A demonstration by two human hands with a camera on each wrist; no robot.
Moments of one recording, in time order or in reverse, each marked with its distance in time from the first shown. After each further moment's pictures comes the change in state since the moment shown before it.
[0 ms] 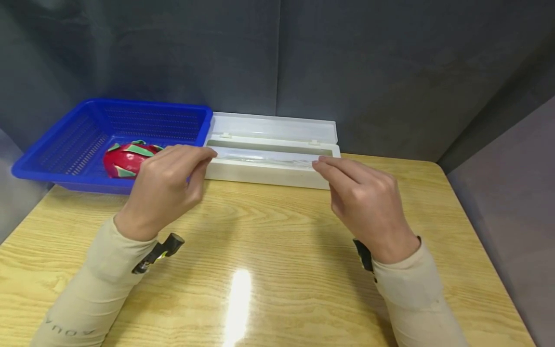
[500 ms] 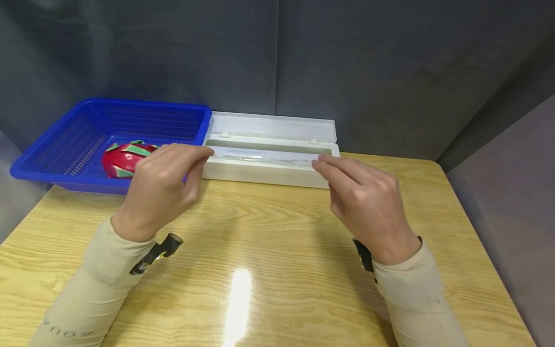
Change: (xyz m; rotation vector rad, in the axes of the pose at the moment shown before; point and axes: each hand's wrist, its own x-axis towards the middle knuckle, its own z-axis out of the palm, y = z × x) left_hand 0.001 0.001 -0.002 -0.003 0.030 0.014; right_hand 0.000 -0.002 -0.001 0.011 0.054 0.009
